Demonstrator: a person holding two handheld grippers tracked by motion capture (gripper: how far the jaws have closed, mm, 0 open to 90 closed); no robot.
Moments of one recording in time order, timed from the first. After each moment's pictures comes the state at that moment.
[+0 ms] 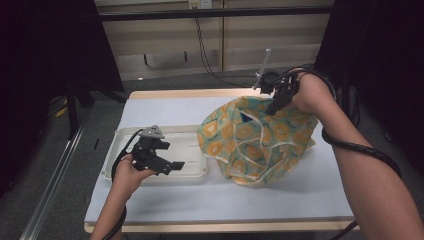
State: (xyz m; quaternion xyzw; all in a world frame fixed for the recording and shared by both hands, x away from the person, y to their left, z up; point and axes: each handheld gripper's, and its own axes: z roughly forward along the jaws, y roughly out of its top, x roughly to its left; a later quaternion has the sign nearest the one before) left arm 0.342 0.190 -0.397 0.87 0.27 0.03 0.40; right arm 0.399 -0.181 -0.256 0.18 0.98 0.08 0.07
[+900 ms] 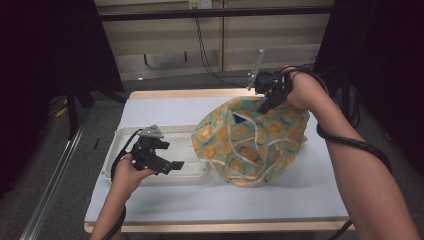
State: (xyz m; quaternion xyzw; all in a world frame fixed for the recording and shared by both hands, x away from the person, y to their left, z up) left arm 0.341 0.191 -0.393 0.87 0.27 0.03 0.40; right arm 0.408 -0.171 -0.260 0.13 0.98 0.11 0.07
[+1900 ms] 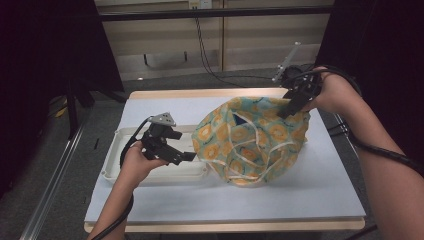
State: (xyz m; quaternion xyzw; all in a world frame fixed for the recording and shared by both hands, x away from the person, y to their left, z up) left arm 0.351 0.152 -0.357 0.88 0.23 0.02 0.41; right arm 0.384 -0.226 -0.246 0.27 0.95 0.13 0.10
